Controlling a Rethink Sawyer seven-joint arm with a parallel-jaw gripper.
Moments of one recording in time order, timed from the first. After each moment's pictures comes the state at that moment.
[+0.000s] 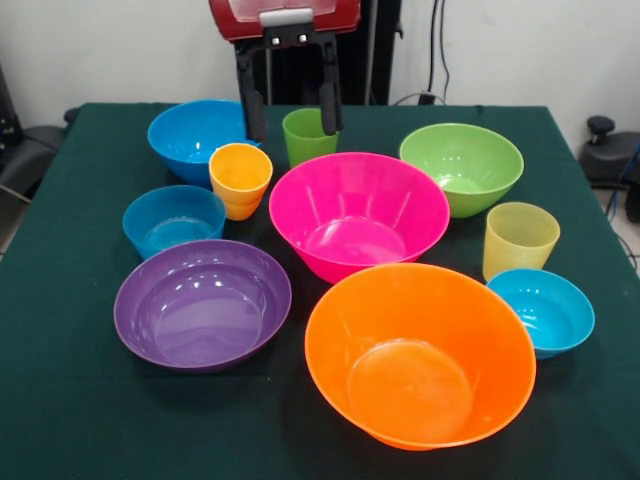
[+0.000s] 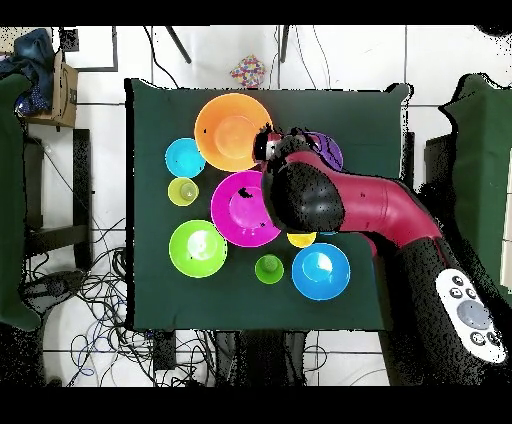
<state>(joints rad) -0.71 -0.88 0.55 1.79 -0.23 0.24 1.67</state>
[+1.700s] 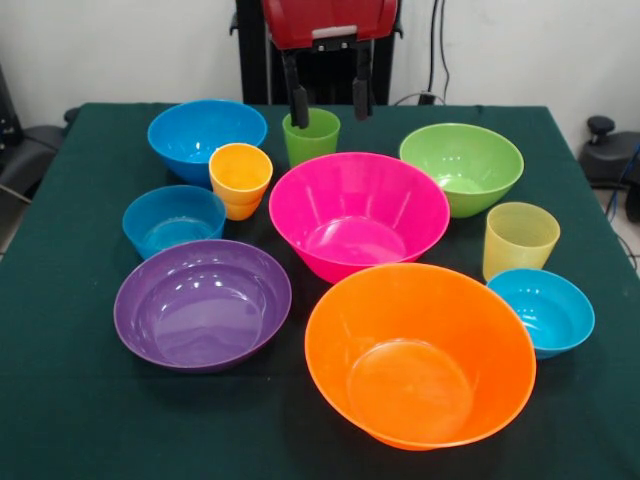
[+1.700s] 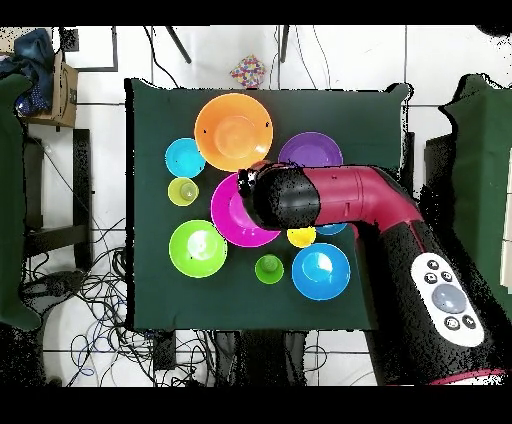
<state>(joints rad) -0.67 -0.87 0.58 1.76 -0.38 0.63 1.67</state>
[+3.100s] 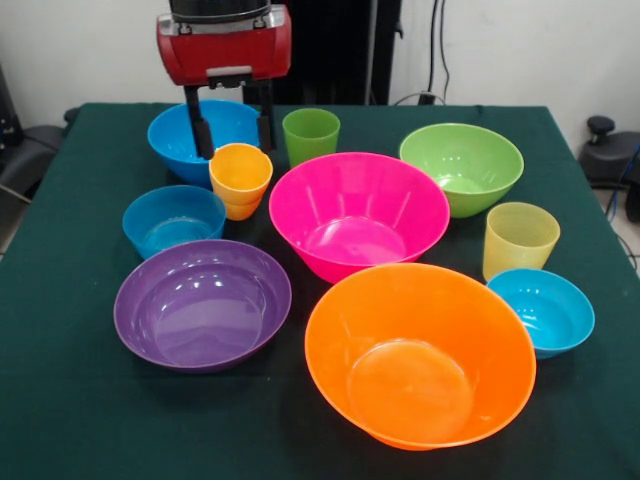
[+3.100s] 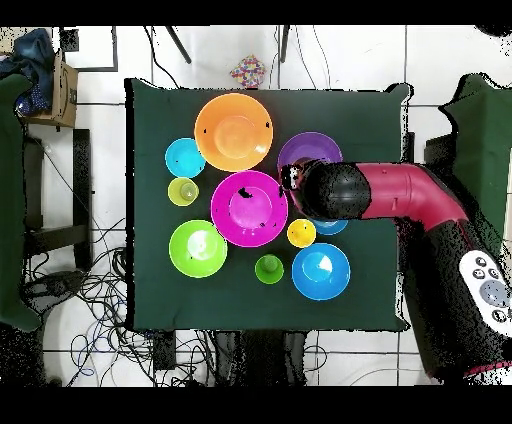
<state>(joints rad) -0.80 -0.78 0.63 1.68 -0.47 0.68 1.67</state>
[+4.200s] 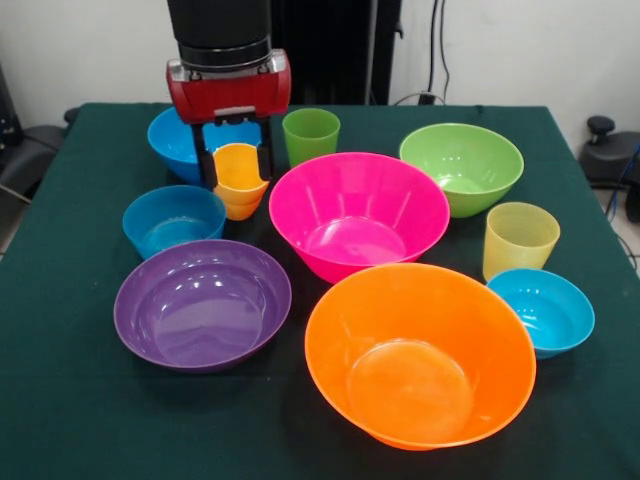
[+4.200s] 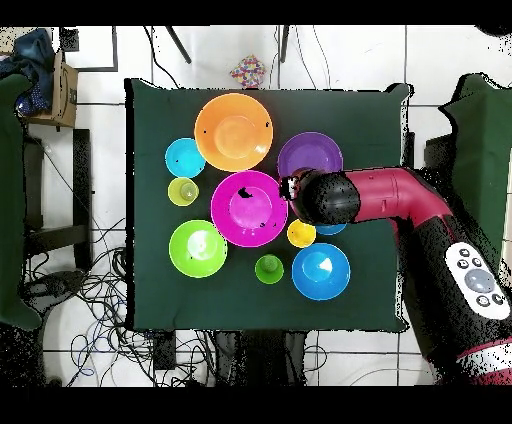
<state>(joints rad) -0.82 -0.69 0.66 1.68 -0.61 0.68 1.67</state>
